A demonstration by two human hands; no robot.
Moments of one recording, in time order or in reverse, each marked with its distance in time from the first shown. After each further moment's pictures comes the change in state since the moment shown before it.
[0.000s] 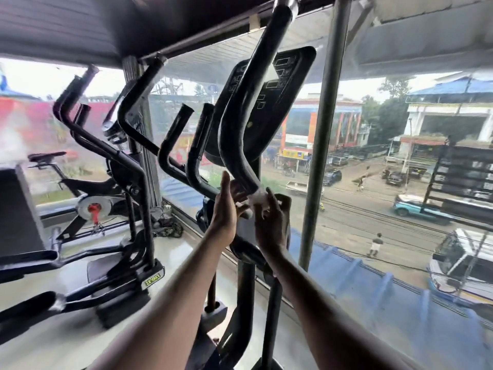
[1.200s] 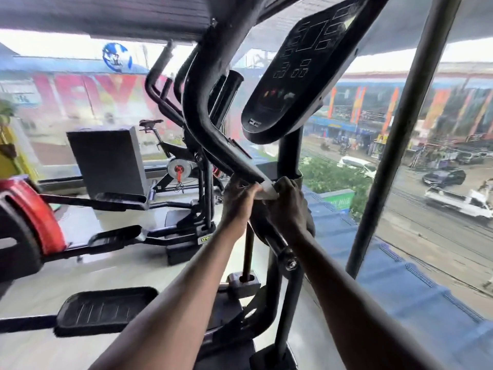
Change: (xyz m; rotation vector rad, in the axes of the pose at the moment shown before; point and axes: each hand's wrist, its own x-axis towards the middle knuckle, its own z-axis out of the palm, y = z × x) left_hand 0.005 -0.068 0.054 0.344 0.439 0.246; right_hand 0.067 0.074 -0.032 -0.116 -0.500 -0.050
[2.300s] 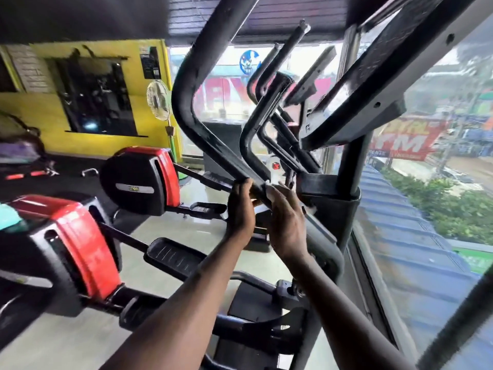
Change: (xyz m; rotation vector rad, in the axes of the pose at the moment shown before) left_hand 0.000 -0.022 0.058 0.061 0.607 0.024; right_hand 0.032 0.065 0.006 0.595 -0.225 -0.622
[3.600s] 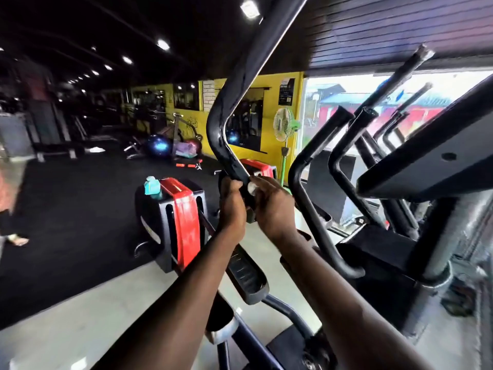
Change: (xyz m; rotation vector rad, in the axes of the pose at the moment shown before) left_hand 0.023 0.044 0.016 -0.036 0.621 0.150; right_hand 0.105 -0.005 0.007 0.408 -0.317 -0.282
